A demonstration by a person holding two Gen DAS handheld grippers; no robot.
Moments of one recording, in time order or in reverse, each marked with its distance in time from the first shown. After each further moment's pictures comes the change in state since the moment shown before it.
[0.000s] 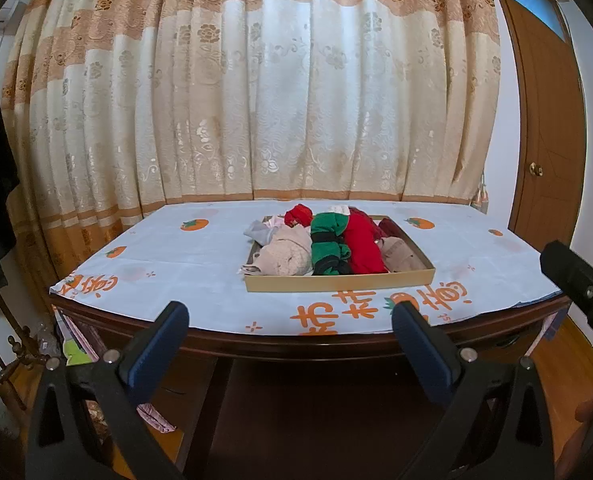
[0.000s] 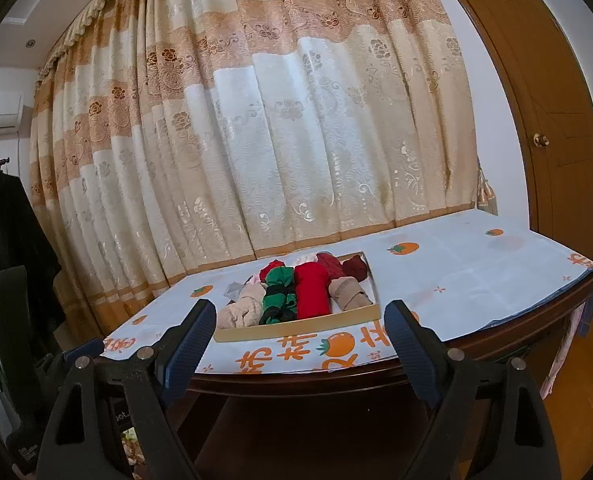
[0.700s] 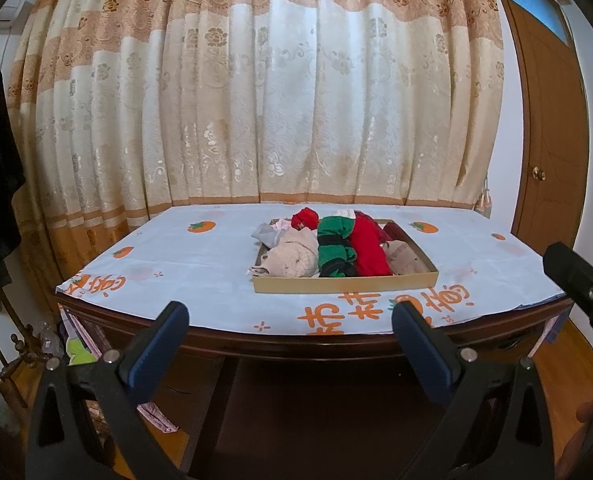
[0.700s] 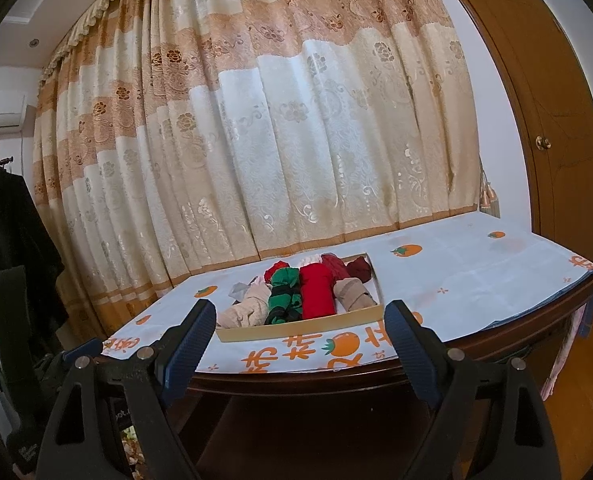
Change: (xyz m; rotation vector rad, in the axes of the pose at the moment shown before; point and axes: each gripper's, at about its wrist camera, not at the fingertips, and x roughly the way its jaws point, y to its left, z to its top) left arm -0.008 0.006 -0.002 -0.007 -0.011 0.013; right arm -0.007 0.009 -0.002 -0.008 -0.009 0.009
